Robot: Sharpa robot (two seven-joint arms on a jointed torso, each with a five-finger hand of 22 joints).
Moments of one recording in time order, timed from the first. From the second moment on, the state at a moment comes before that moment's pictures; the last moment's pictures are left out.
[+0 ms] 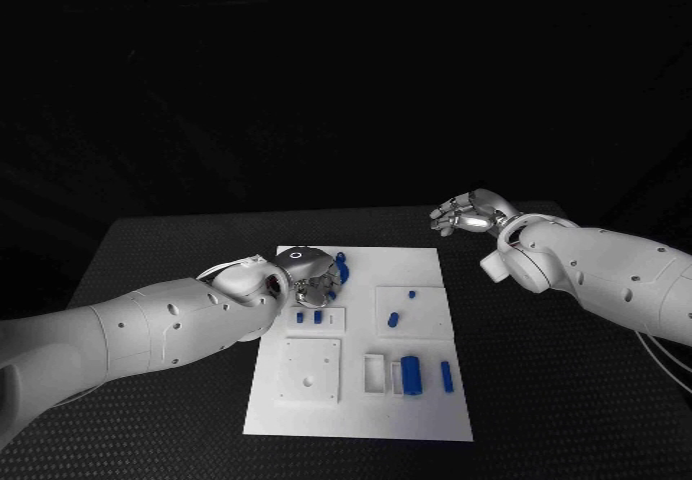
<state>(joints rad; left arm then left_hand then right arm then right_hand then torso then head) 1.22 -0.56 -0.24 1.17 -1.51 -0.37 0.06 1.22 -0.10 0.63 -0.22 0.10 1.08 0.10 0.24 0.60 1.33 0.05 0.08 0.30 1.18 -0.06 0.94 0.60 0.01 0.74 -0.07 0.78 1.18 1.27 -0.66 -0.13 1.02 -0.61 -0.27 0.17 1.05 -0.15 0.56 -0.26 0.52 0.81 0.20 0.30 0.40 0.96 0.14 0.51 0.08 0.86 0.12 0.66 0.54 0.21 0.67 0.21 0.30 1.31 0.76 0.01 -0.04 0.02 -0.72</state>
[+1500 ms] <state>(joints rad) 1.24 -0.68 -0.19 1.23 -1.41 -0.27 0.06 1.21 -0.10 0.63 -0.23 0.10 1.08 0.10 0.24 0.59 1.35 0.04 0.08 0.29 1.21 -0.07 0.99 0.62 0.01 0.80 -0.09 0.83 1.22 1.27 -0.66 -0.13 1.02 -0.61 -0.26 0.17 1.05 -0.15 0.56 -0.26 0.52 0.81 0.20 0.30 0.40 0.96 0.14 0.51 0.08 0.86 0.12 0.66 0.54 0.21 0.67 0.21 0.30 1.31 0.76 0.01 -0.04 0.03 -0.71</state>
